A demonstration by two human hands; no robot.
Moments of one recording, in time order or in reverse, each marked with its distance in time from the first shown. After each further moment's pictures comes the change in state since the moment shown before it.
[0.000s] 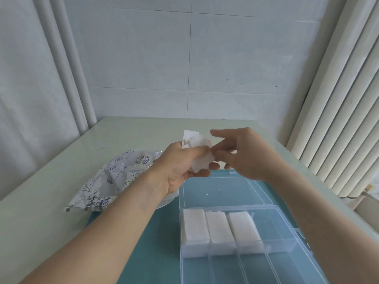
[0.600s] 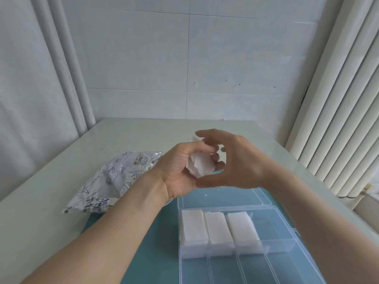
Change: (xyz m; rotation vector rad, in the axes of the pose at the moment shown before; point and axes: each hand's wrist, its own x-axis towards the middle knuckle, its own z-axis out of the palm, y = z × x) left_hand -0.003 0.002 0.005 -0.340 -0.377 -0.156; right_hand -0.004 -0.002 0.004 -0.099 -0.099 -0.259
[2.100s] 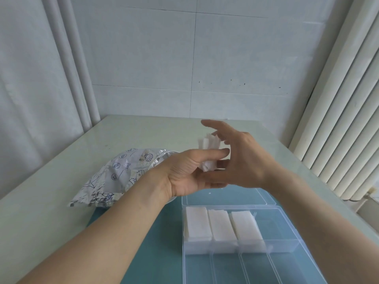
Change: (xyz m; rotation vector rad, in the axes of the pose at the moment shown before) left_hand -0.003 -0.004 -0.003 0.203 -0.025 -0.071; right_hand 0.001 0.001 0.005 0.030 0.096 -0.045
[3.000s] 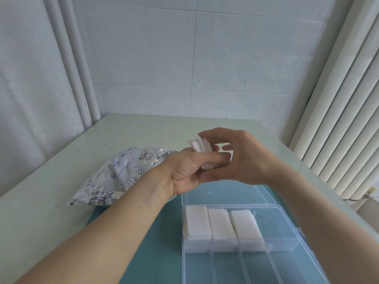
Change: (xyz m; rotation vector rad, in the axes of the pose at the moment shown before) left_hand 0.006 -0.006 -0.001 -0.001 0.043 0.152; right_hand 0.003 0.003 -0.002 0.078 -0.061 0.040
